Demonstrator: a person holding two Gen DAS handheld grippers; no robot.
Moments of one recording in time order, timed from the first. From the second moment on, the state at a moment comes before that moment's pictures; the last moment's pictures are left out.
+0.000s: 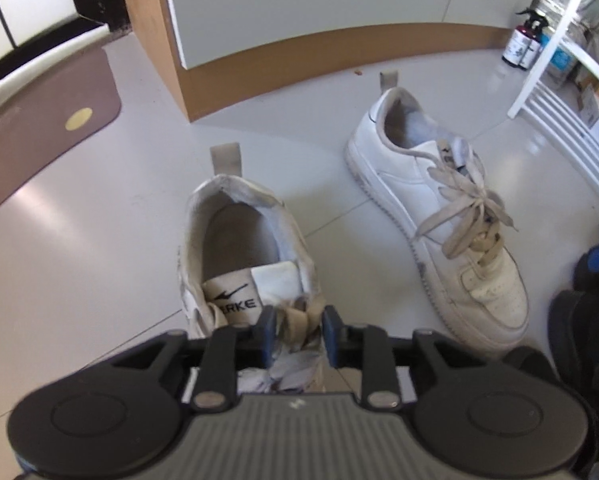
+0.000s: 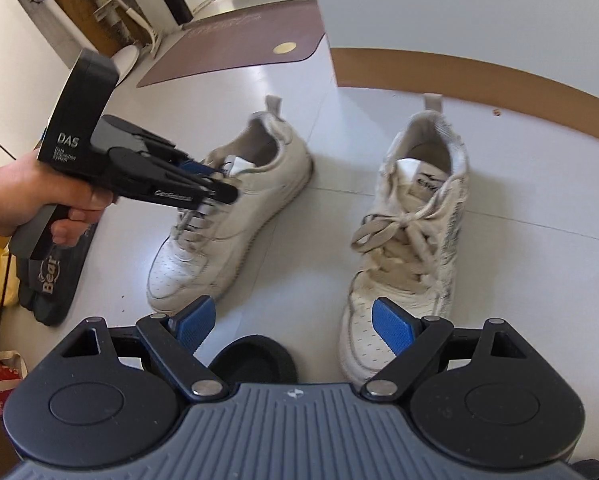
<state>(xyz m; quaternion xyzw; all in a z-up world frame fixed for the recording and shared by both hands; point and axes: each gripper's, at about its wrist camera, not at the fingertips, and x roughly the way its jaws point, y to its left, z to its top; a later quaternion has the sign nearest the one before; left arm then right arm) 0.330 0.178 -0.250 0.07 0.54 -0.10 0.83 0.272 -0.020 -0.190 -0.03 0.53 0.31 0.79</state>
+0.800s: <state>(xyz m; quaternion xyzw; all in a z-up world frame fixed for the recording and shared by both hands) 0.290 0.306 -0.189 -0.09 0.51 0.02 0.85 0.300 0.067 -0.198 0.12 0.52 0.24 0.81</state>
